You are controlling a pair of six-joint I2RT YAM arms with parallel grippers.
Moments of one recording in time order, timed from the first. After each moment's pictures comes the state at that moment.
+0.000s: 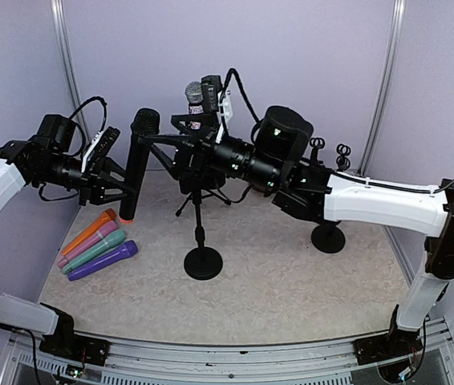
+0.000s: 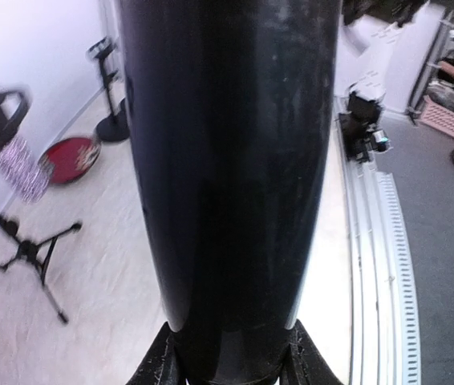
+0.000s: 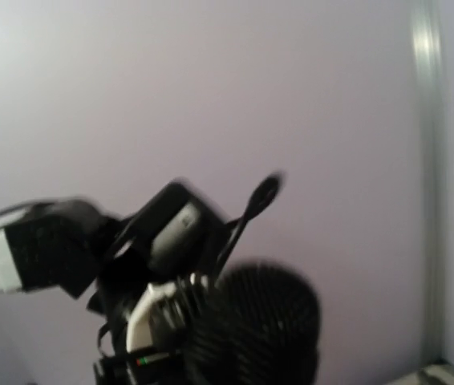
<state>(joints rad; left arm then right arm) -0.22 1.23 1.36 -0.98 1.04 0.76 1.10 1.74 1.57 0.49 -0.18 0.17</state>
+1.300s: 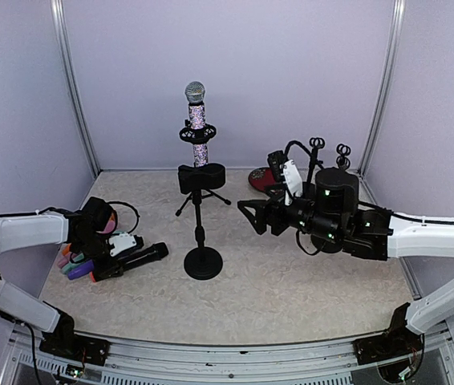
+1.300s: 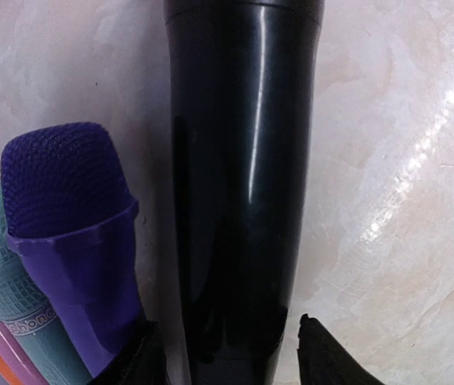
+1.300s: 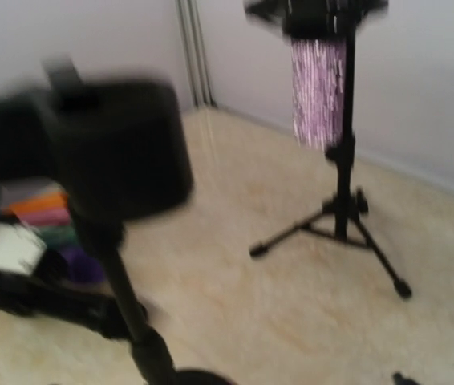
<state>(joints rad) -0.28 1.36 0.69 -0.59 0.00 0.78 0.99 1.28 0.90 0.24 0.15 0.14</state>
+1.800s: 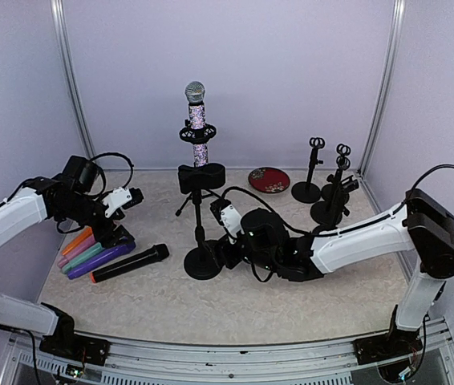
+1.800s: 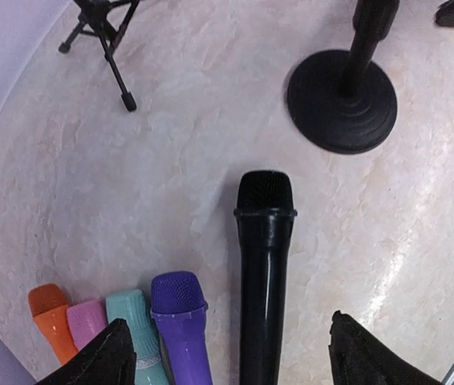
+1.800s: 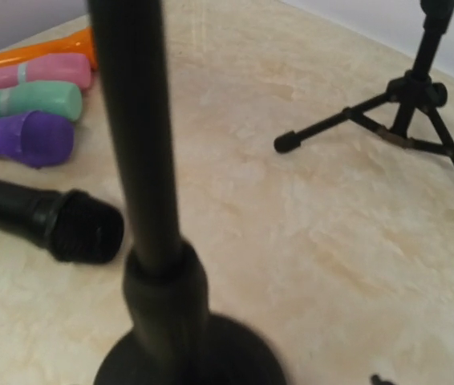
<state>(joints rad) -0.29 1.22 0.98 -0.76 0.27 0.72 1.11 1.77 1.00 0.40 0.30 0.10</state>
